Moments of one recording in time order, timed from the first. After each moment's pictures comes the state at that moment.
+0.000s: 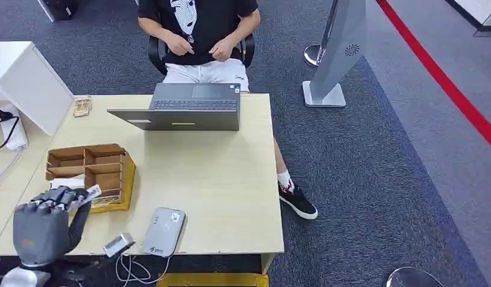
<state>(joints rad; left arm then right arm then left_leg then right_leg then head) 0.13 0.12 -0.07 -1.71 -1.28 0.70 -0.25 -0.03 0.04 0.39 -0.17 -0.37 -0.18 0.08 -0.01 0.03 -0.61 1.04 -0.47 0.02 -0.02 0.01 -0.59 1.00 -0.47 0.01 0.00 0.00</state>
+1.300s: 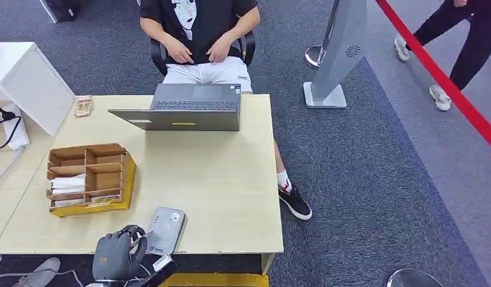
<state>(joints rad) 0.10 0.06 -0.23 -1.21 -1.15 0.59 -0.12 -0.03 0.04 0.39 -0.16 -0.35 -0.17 0.08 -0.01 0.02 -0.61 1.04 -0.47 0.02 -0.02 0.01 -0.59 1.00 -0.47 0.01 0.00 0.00</state>
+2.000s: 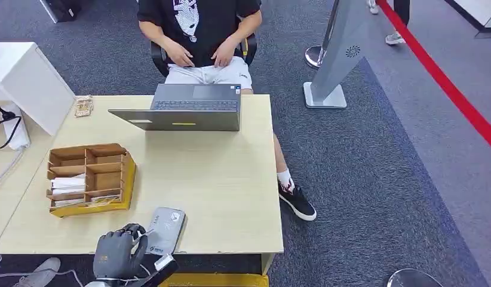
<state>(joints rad) 0.09 0.05 -0.23 -1.22 -1.19 0.63 -0.11 -0.03 0.04 0.39 -0.16 -0.35 -0.17 0.08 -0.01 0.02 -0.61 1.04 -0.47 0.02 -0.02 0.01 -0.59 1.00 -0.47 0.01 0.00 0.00</state>
